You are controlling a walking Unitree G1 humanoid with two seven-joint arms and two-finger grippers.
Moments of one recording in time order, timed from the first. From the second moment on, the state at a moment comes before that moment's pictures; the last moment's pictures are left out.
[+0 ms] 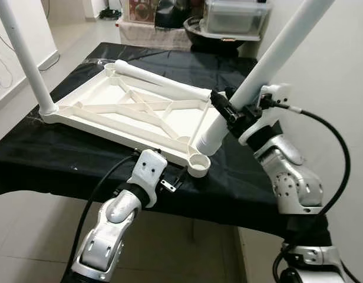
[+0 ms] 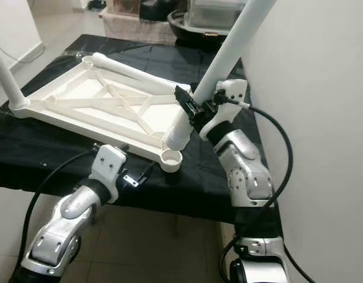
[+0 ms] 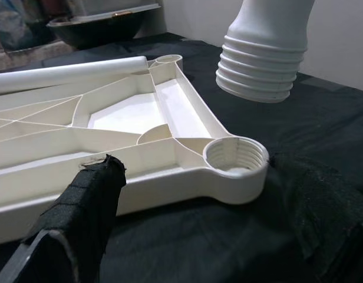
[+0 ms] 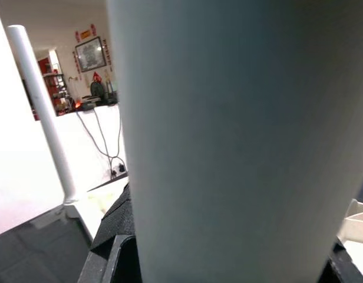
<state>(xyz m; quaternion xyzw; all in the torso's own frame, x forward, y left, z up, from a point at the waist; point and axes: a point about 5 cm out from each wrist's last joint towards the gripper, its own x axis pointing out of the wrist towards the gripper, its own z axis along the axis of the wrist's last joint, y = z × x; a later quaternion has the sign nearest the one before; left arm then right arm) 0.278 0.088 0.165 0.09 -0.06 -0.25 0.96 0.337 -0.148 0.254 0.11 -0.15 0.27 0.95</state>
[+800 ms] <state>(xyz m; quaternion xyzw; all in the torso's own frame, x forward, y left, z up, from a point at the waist) 0.248 0.072 0.176 0.04 -0.06 -0.29 0.95 0.374 -0.149 0.260 0.08 -0.11 0.29 0.95</state>
